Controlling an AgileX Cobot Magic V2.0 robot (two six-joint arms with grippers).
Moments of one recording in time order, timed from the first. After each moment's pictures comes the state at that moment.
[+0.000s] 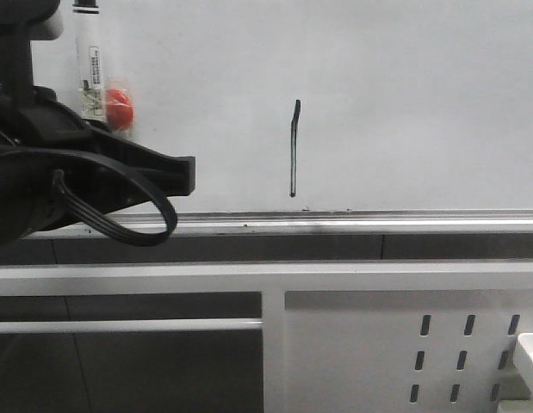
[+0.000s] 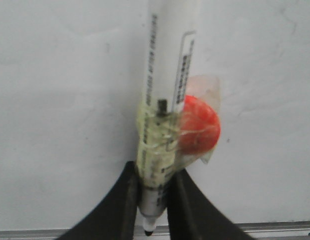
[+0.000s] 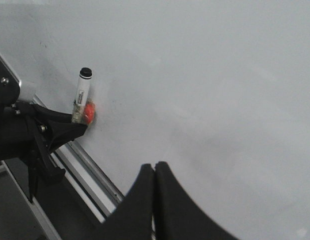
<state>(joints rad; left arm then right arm) -1.15 1.65 -0.54 -1.25 -1.14 0.50 0.96 0.72 -0.71 -0.84 0.42 0.54</state>
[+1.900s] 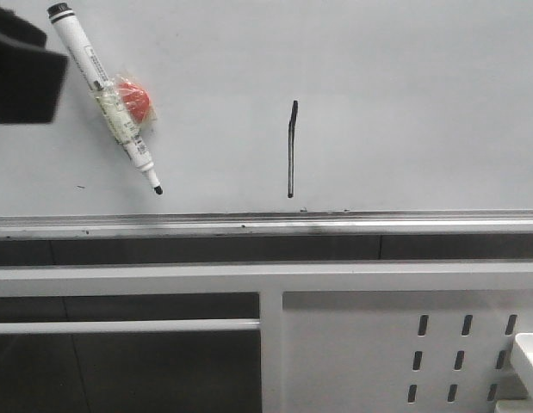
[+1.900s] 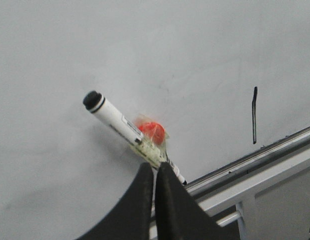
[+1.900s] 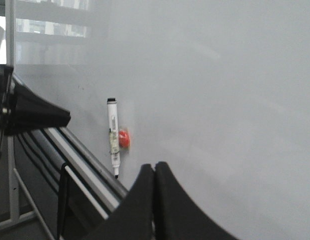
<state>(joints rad) -1.57 1.08 -0.52 -1.60 -1.17 1.37 0.96 0.41 -0.48 -0.87 0.25 0.62</state>
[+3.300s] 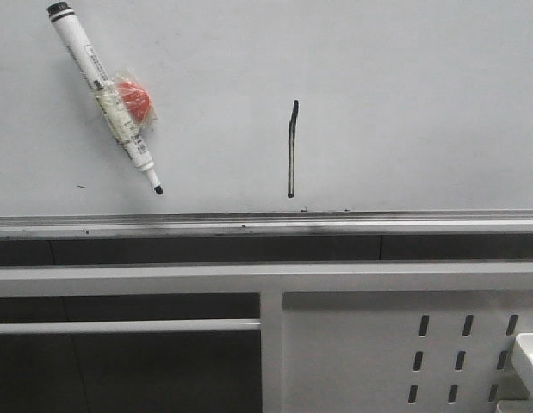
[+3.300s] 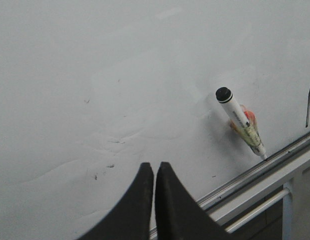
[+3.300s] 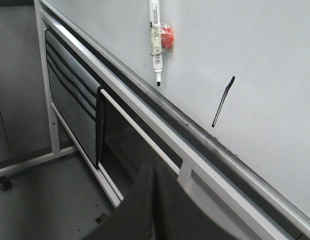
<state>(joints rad) -1.59 0.34 -0.52 -1.86 -1.21 2.16 0.96 0.41 -0.22 -0.88 0.16 0.71</state>
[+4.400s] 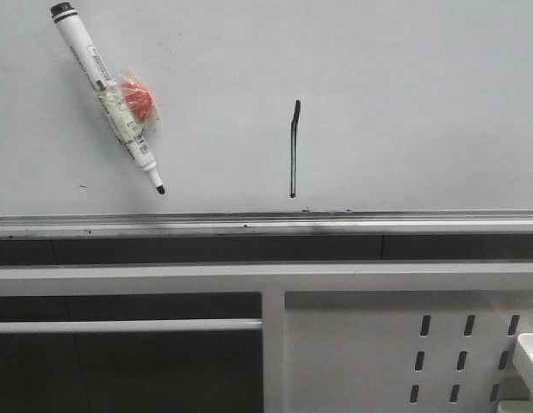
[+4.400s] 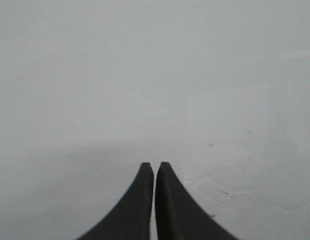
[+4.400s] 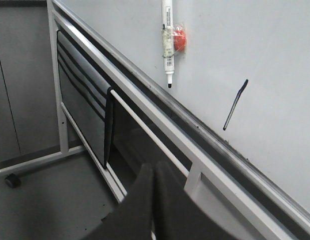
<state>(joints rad) -0.34 0.52 -0.51 -1.86 -0.26 2.02 0.95 0.41 -0.22 -0.88 0.16 0.71</state>
